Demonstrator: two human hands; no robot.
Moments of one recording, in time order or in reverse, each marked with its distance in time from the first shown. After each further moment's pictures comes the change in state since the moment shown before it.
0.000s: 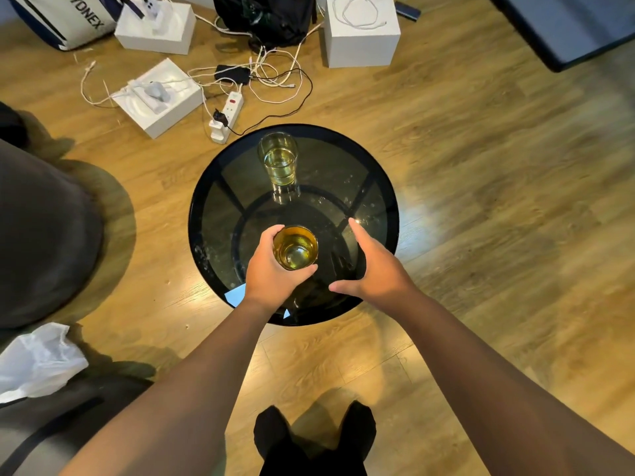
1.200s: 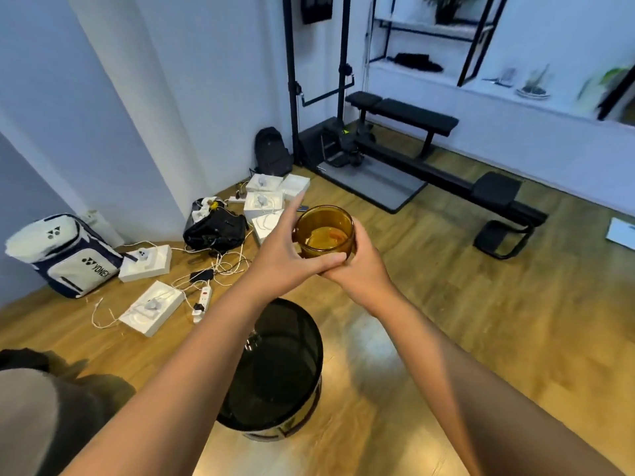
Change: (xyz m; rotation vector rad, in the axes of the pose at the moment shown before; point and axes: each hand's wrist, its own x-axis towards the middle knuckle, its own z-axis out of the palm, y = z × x) left_hand -0.190 0.553 -0.211 -0.088 -0.372 0.736; right_hand -0.325 -0.233 -0.318 0.580 0.673 -0.392
